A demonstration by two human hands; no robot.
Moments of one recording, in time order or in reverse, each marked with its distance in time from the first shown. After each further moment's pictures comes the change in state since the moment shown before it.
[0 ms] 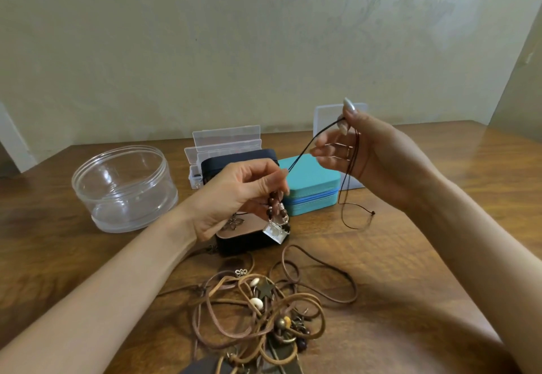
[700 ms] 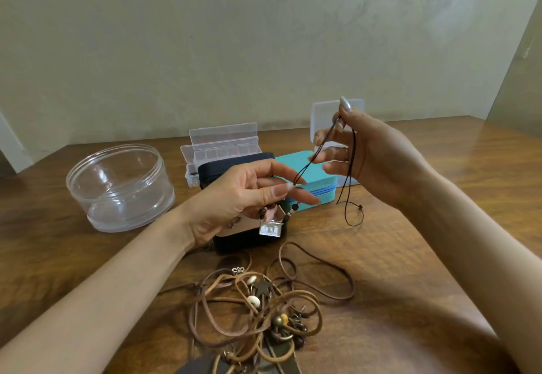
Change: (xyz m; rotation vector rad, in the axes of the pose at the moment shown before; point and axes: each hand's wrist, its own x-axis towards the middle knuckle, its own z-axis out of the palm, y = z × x) left_hand -0.003 0.004 0.005 0.048 -0.090 -0.059; right_hand -0.001 0.003 0.003 -0.011 0.076 0.016
